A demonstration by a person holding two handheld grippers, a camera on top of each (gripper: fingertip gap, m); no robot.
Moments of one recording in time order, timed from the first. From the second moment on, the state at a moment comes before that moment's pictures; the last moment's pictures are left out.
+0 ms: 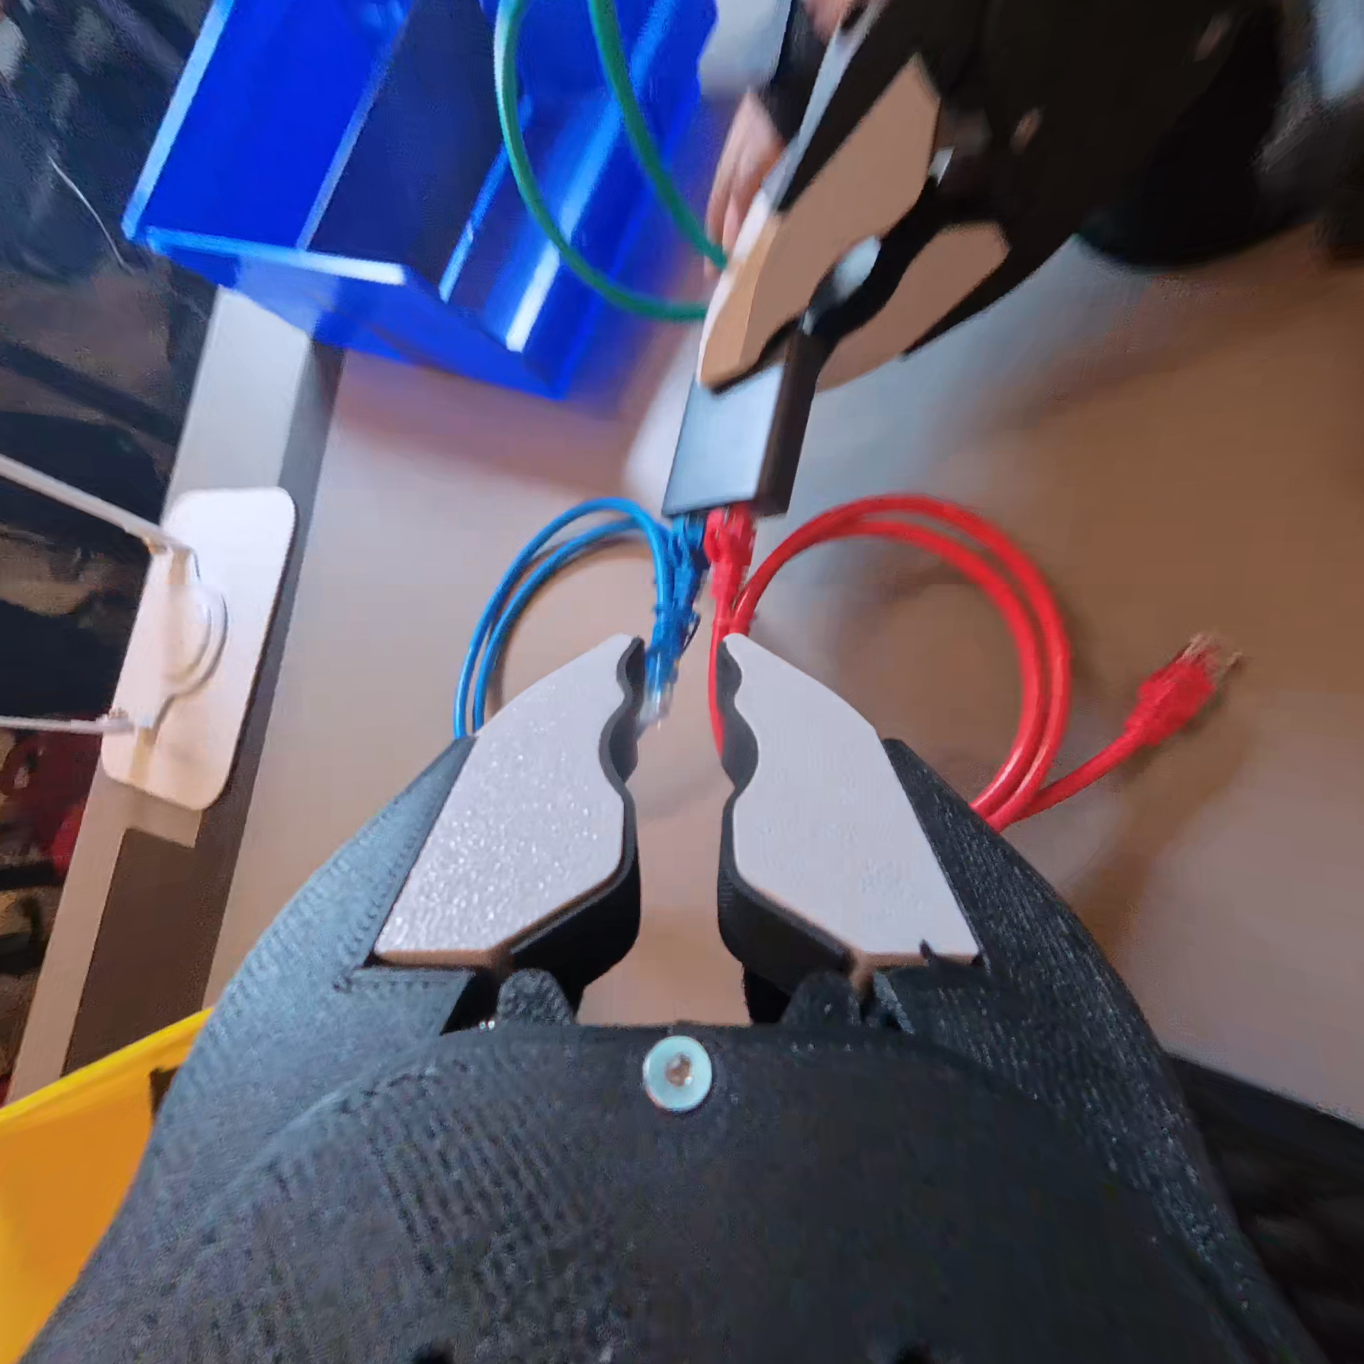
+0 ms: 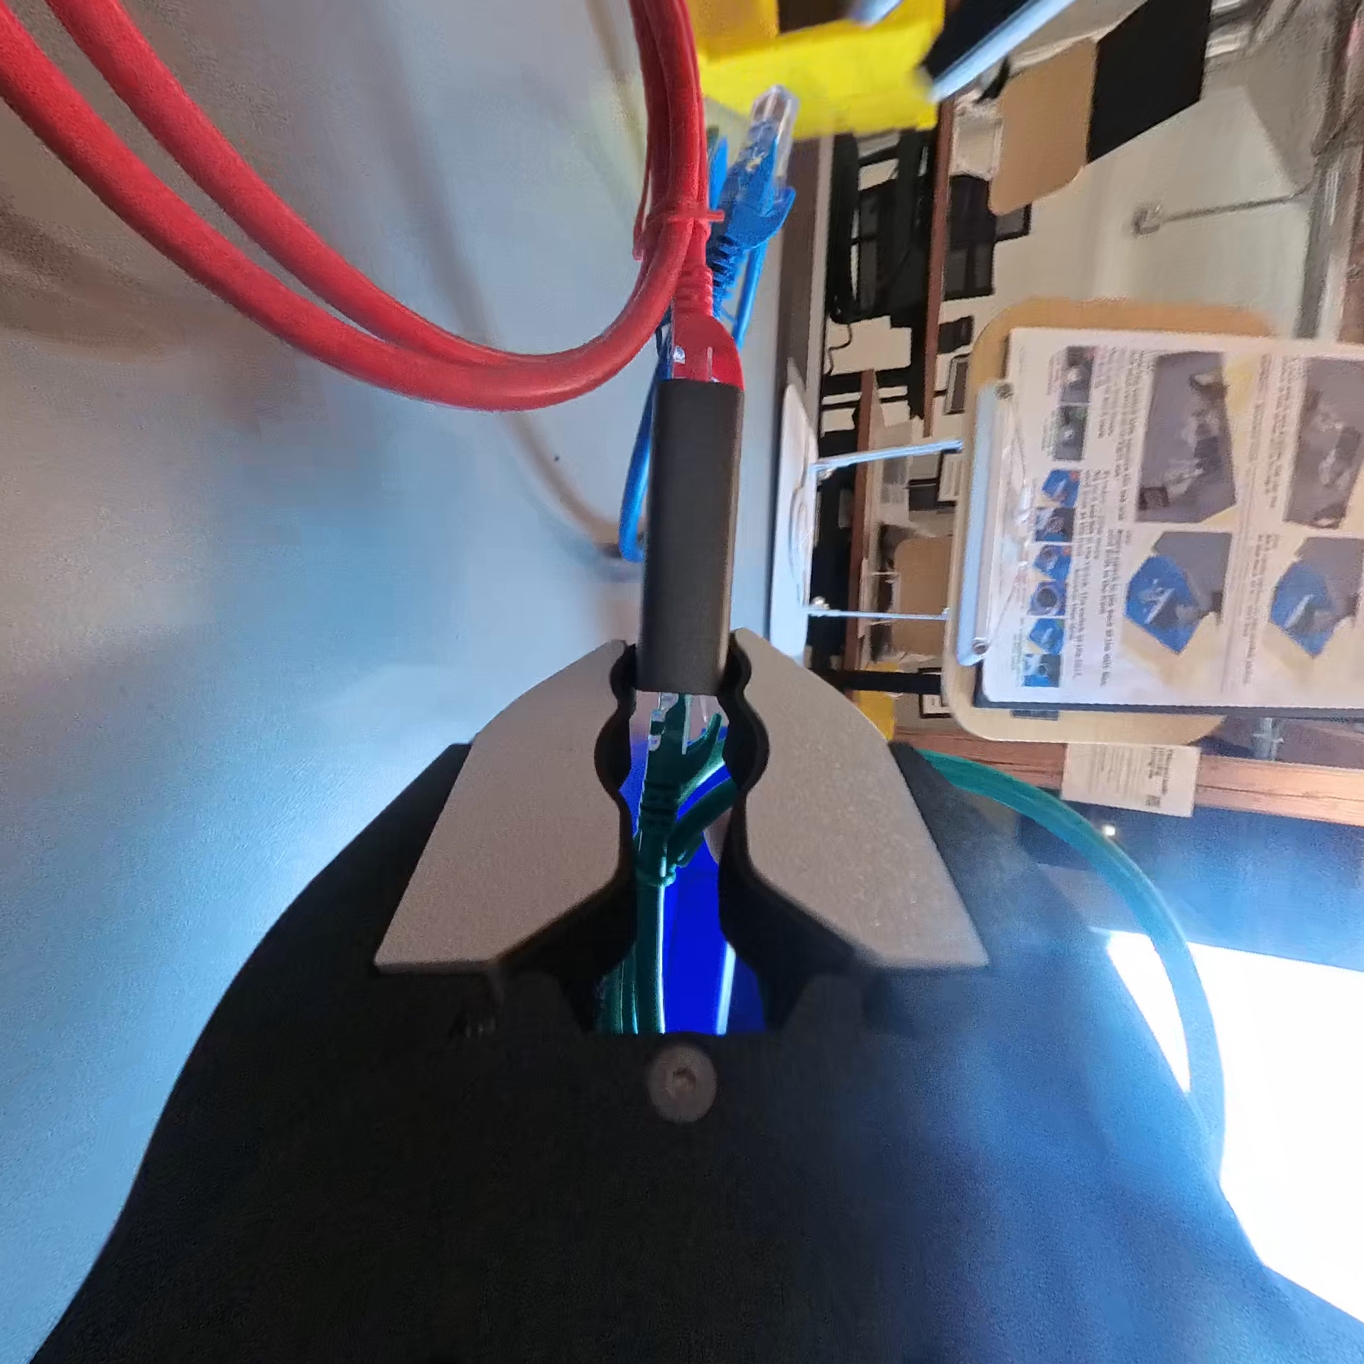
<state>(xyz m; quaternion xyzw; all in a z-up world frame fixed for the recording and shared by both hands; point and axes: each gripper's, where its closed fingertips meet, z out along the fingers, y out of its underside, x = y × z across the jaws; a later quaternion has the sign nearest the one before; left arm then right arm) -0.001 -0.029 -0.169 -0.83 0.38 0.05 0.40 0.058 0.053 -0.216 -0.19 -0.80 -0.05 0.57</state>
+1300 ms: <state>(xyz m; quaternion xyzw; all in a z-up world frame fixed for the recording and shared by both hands) -0.037 -0.050 -0.185 -0.79 0.21 -0.12 0.57 0.126 0.286 0.036 -0.40 -0.78 -0.38 0.27</state>
